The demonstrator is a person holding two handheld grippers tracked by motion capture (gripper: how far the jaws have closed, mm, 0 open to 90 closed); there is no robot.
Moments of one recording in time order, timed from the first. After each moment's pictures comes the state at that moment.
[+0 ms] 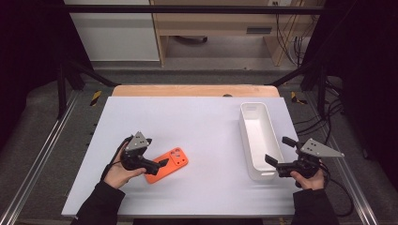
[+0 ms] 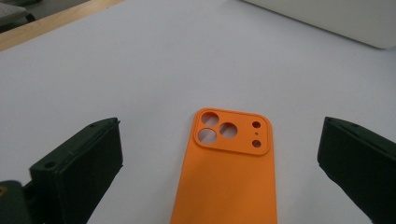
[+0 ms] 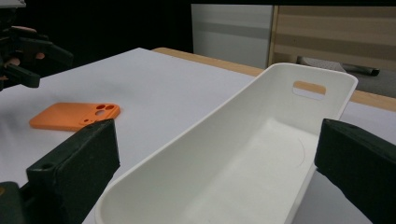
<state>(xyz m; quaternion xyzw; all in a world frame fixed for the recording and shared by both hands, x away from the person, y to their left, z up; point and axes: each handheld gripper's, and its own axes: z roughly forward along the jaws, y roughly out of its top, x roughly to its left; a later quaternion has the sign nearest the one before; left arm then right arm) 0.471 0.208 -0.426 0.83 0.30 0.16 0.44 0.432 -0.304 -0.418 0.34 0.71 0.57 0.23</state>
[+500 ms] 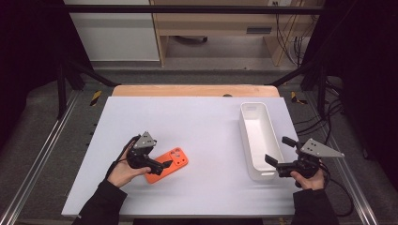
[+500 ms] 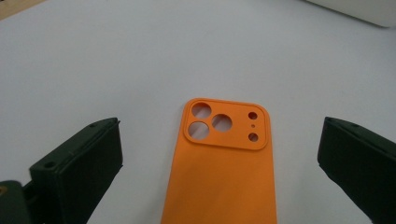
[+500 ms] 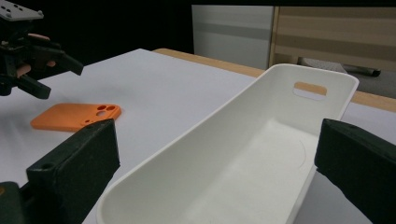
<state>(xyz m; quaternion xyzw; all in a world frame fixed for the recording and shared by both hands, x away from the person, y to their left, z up) 0.482 0.194 -0.434 0.86 0.29 0.14 0.41 0.433 -0.304 -0.418 0.34 0.71 0.57 0.23</state>
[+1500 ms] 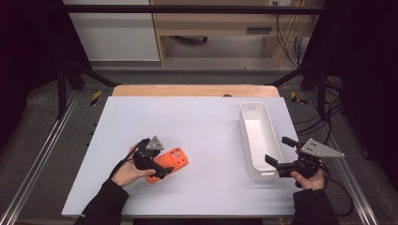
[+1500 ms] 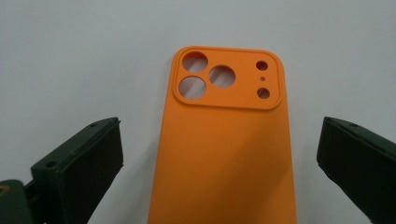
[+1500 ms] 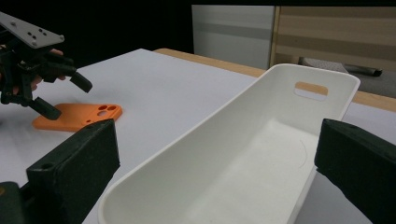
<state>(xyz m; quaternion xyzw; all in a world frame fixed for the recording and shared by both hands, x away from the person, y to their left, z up) 0.491 0.183 -0.456 0.90 0.28 0.11 0.32 0.432 -0.304 -0.417 0.34 0.71 0.57 0.22</state>
